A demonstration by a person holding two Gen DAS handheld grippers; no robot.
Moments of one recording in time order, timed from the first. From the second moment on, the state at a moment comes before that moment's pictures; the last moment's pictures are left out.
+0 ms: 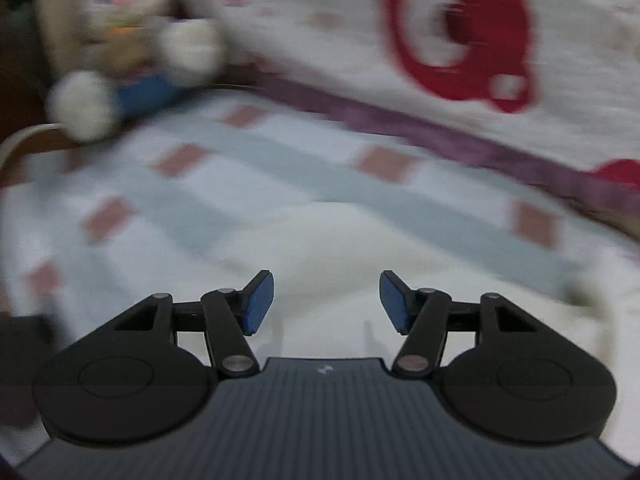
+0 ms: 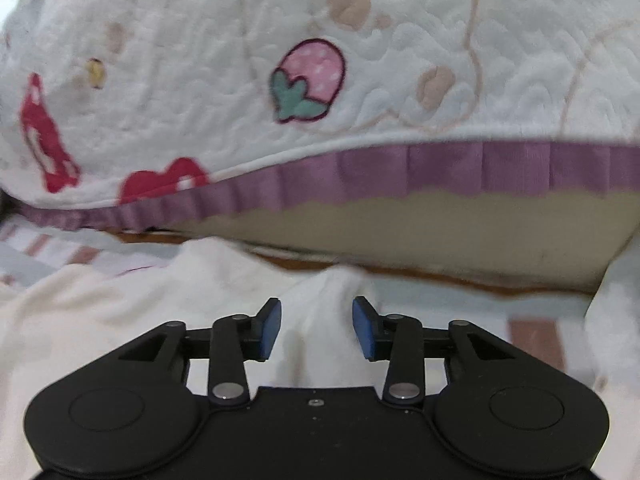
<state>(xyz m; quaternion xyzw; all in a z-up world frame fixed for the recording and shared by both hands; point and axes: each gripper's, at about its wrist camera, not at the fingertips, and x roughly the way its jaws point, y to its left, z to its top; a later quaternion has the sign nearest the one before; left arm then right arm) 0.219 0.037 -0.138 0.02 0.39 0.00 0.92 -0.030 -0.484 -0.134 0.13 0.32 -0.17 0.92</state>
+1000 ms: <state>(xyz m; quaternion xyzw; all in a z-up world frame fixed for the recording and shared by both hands) 0.246 0.088 -0.171 -0.05 0.36 0.00 0.93 -0.024 -0.304 -0.163 0.08 0.43 0.10 0.89</state>
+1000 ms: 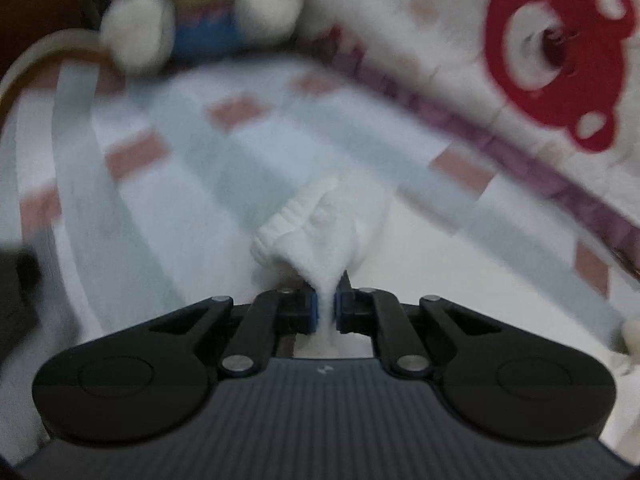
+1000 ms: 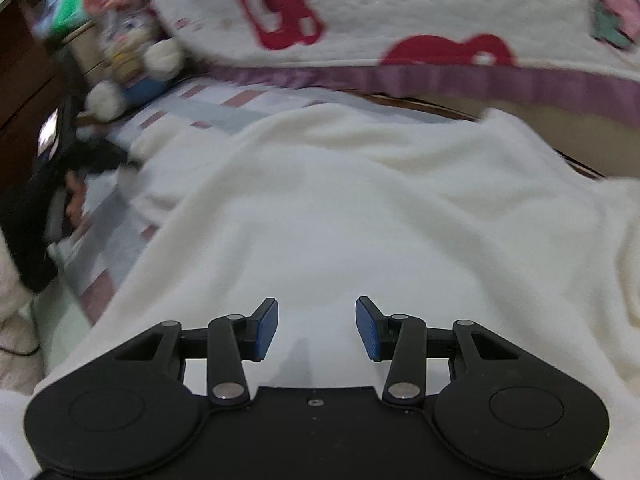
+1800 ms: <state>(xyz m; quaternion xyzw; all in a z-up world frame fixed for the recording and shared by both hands) 0.271 0.163 -0.164 0.02 0.39 0.10 0.91 -0.092 -0.334 -0.190 0.05 0.48 0.06 0.88</state>
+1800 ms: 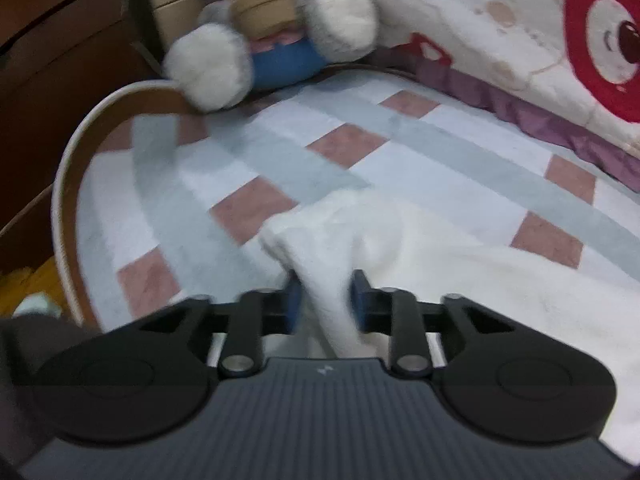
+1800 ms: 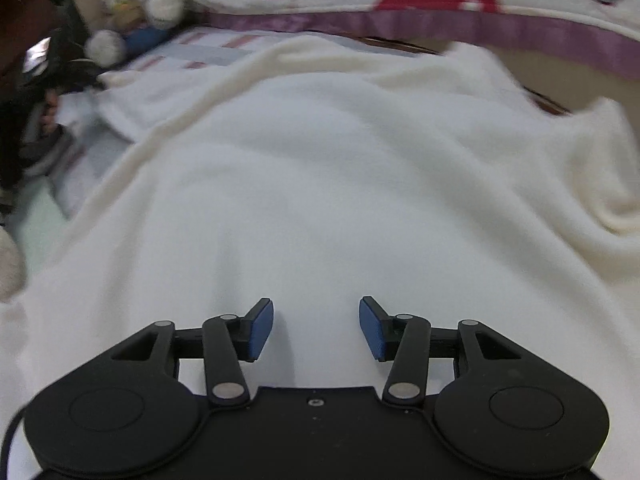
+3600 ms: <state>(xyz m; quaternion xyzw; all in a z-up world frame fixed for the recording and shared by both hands) 0.073 -0.153 -0.166 0.10 0.42 -0.48 0.76 -0.089 -0.549 -0.159 0.03 0.38 -0.35 0.86</state>
